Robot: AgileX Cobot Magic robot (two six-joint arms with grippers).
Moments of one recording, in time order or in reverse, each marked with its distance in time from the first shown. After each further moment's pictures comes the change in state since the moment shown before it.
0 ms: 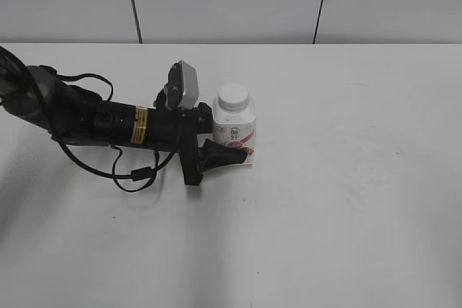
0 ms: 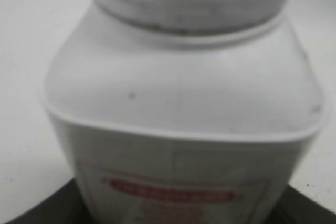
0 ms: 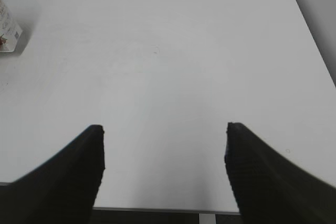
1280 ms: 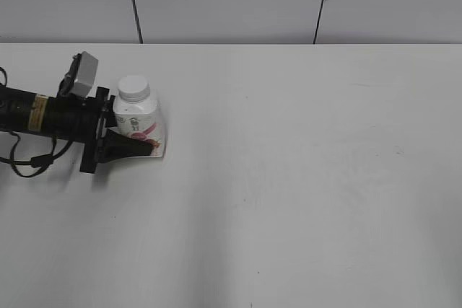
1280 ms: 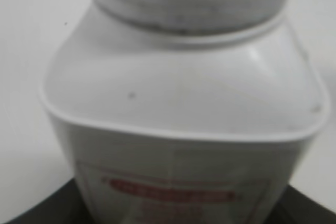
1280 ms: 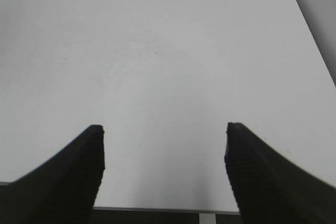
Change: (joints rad) left arm 0.389 -0.016 -0.005 0.393 -0.159 -0.091; right arm 0.000 0.000 0.000 0.000 0.000 0.000
